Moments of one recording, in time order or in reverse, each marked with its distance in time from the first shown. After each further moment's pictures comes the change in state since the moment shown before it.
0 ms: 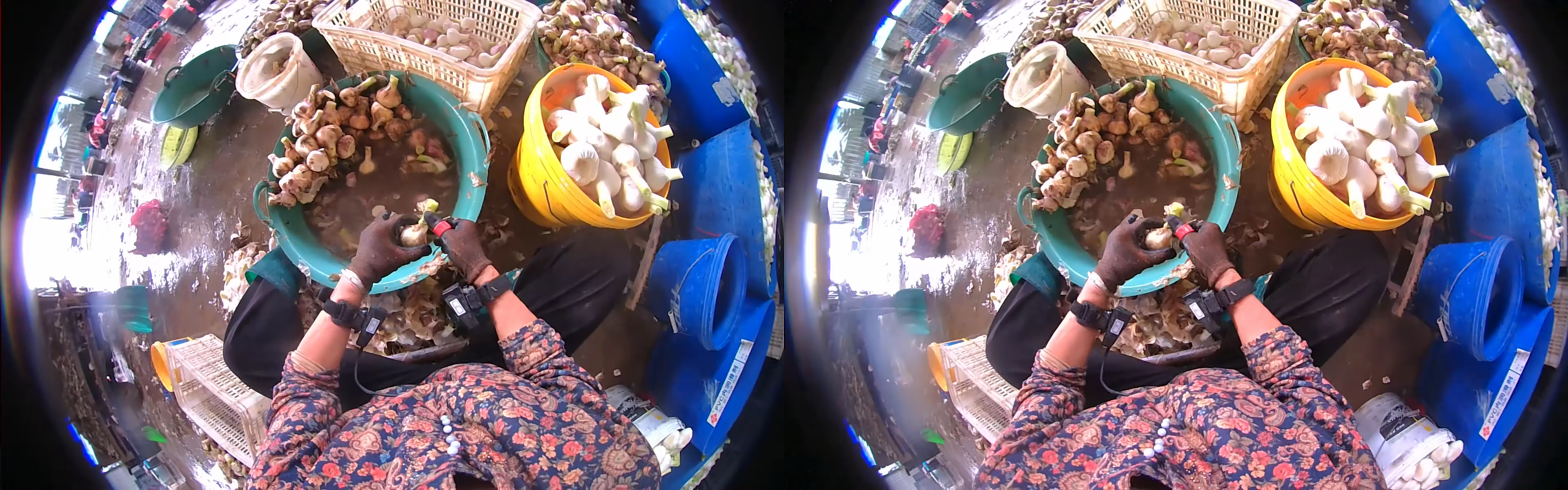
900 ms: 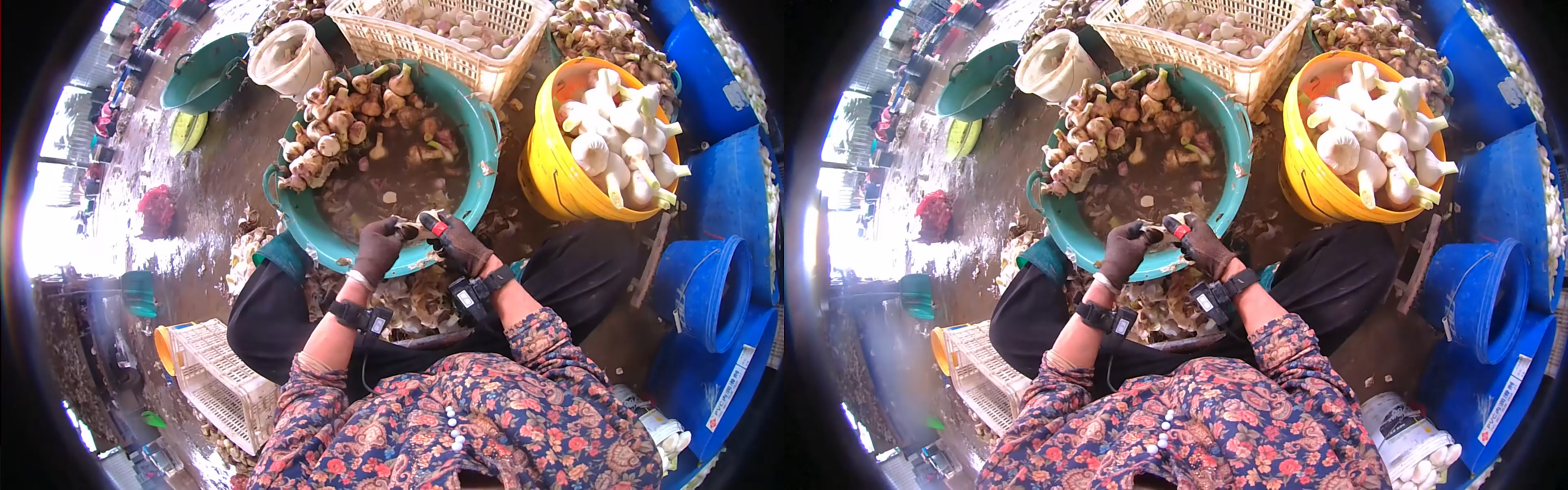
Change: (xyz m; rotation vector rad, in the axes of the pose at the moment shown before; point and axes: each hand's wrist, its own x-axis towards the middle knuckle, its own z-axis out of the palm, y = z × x) left_hand -0.034 -0.034 0.016 -0.238 0.042 -0.271; right_hand -0.001 0.023 0.014 0.159 -0.413 0.020
